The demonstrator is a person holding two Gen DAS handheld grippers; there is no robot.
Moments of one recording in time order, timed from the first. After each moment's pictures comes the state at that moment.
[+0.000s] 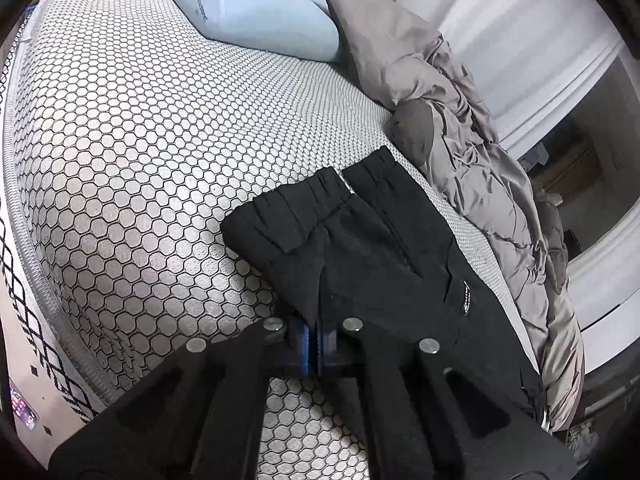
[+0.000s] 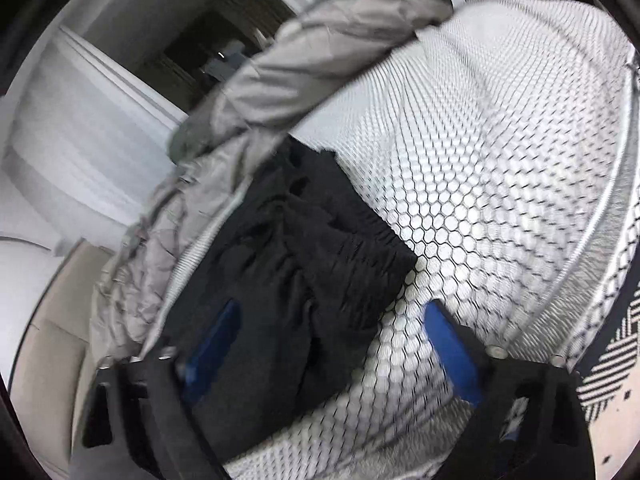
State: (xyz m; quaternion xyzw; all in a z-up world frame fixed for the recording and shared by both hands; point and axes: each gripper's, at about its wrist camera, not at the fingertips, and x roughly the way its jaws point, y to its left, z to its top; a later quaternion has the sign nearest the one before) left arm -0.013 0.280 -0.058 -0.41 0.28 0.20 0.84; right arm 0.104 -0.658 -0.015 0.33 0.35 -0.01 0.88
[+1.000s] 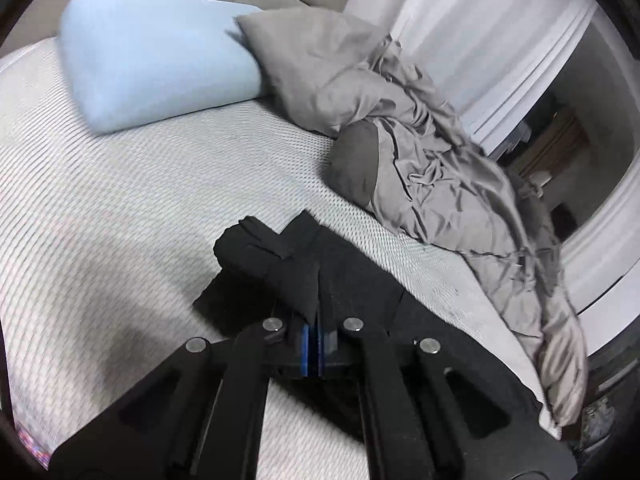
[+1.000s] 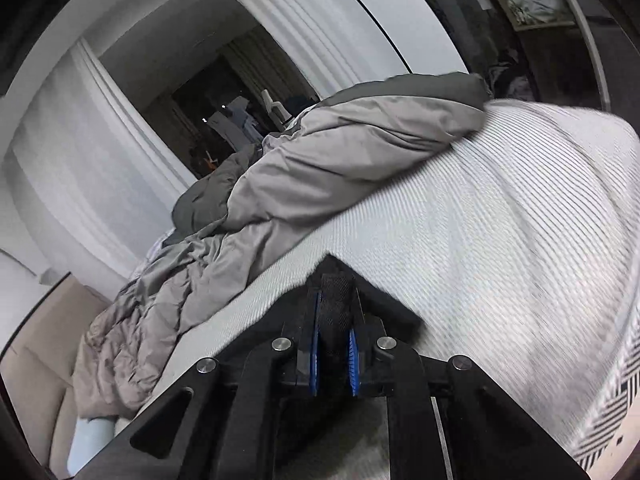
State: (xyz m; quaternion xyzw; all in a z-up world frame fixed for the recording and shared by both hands) left arm 0.151 0.279 0.053 -0.34 0.29 0.18 0.87; right arm 0.174 -0.637 0.118 0.28 0.24 -0.05 0.93
